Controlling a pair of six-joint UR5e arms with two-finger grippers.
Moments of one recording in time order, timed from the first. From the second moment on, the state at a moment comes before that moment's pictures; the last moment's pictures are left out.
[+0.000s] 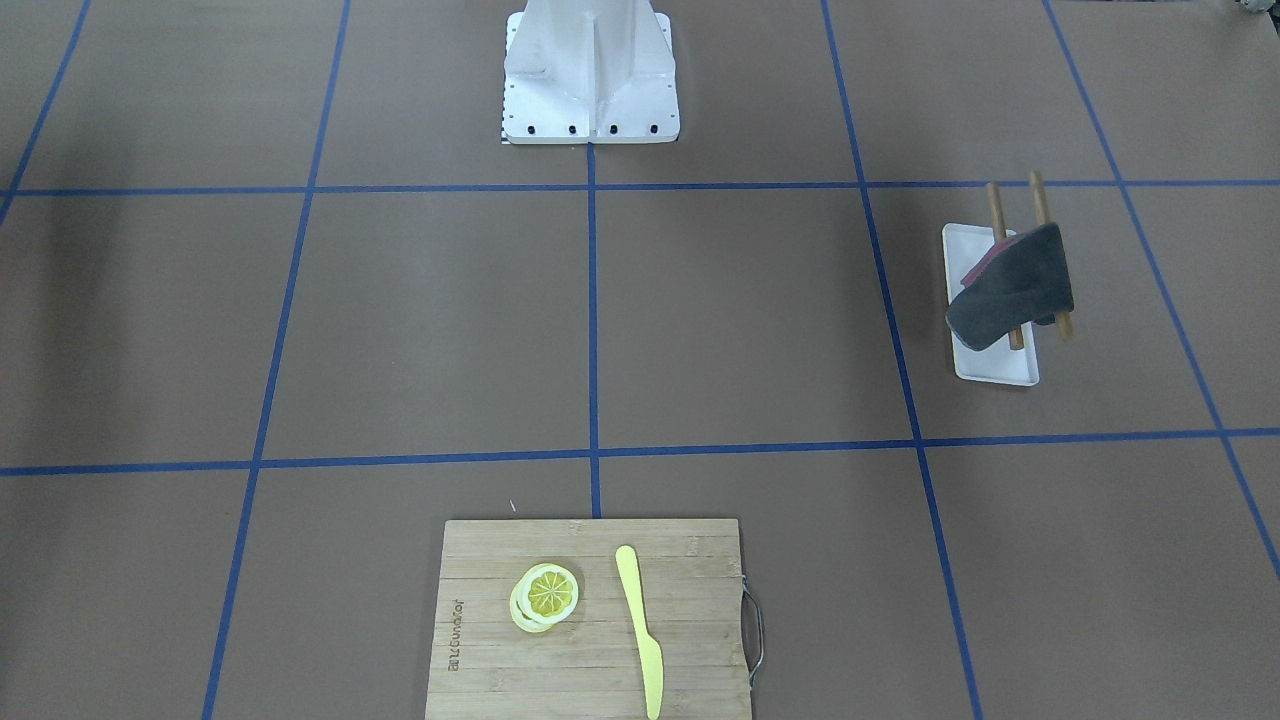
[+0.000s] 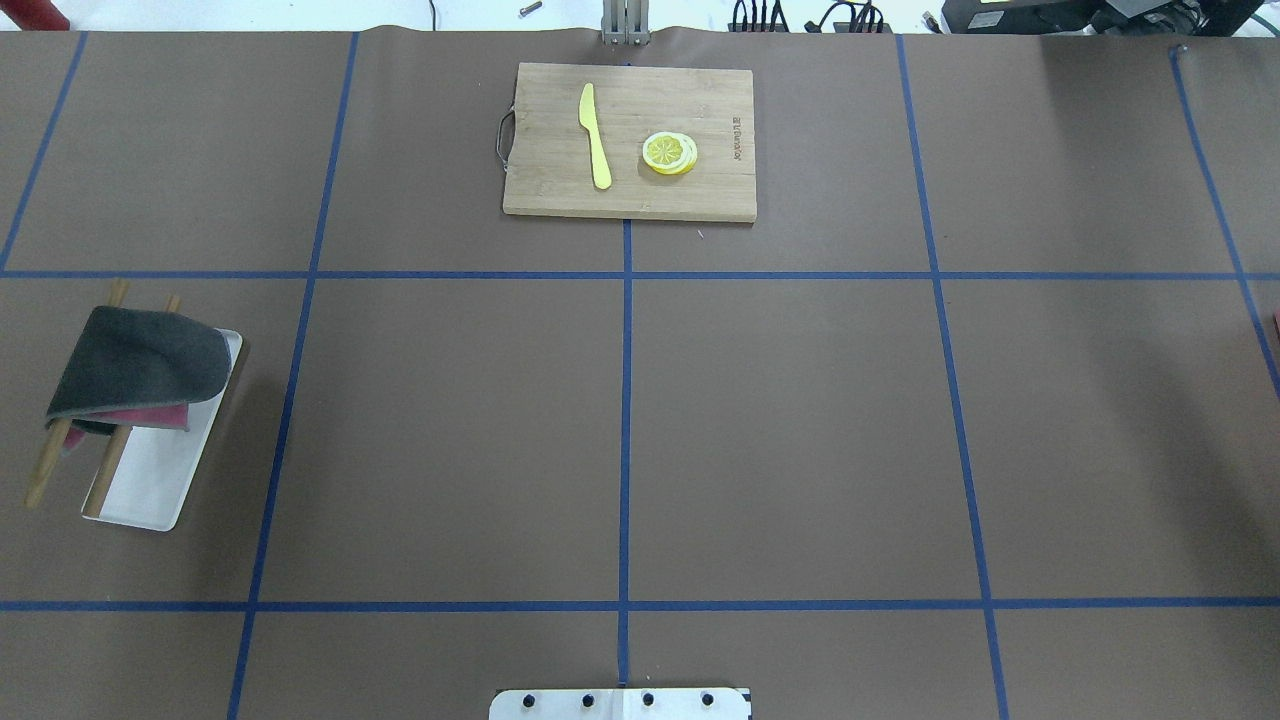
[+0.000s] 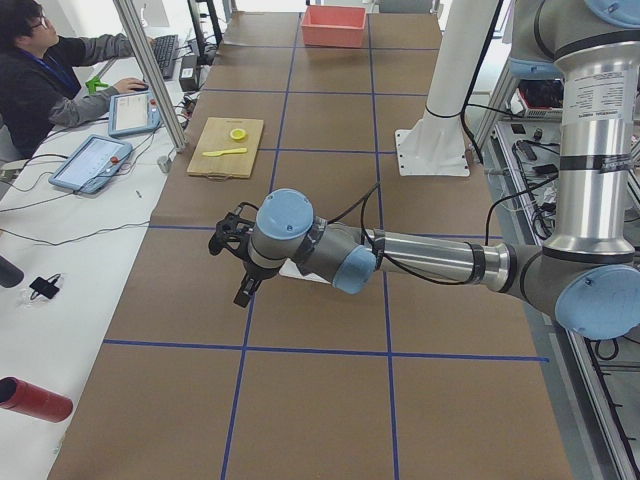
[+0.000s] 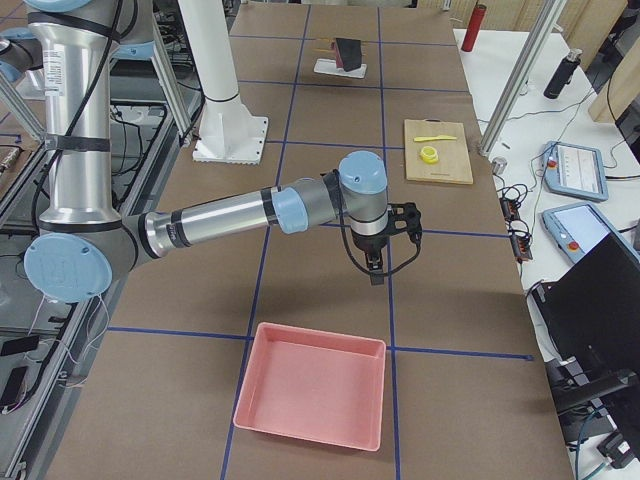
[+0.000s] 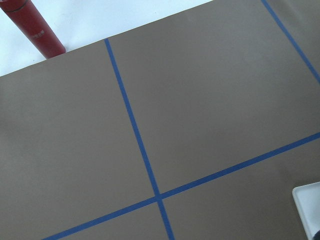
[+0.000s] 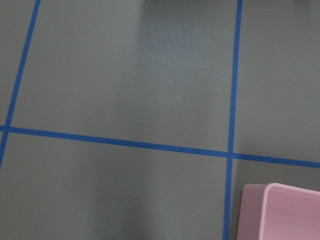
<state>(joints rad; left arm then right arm) -1.59 -1.52 -1.74 -1.98 -2.48 -0.09 1.44 -1.61 1.89 -1.46 2.28 0.27</state>
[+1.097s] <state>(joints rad) -1.20 -1.50 -1.69 -2.32 -2.51 -0.54 1.30 -1.62 1.94 -1.36 2.18 0.52</state>
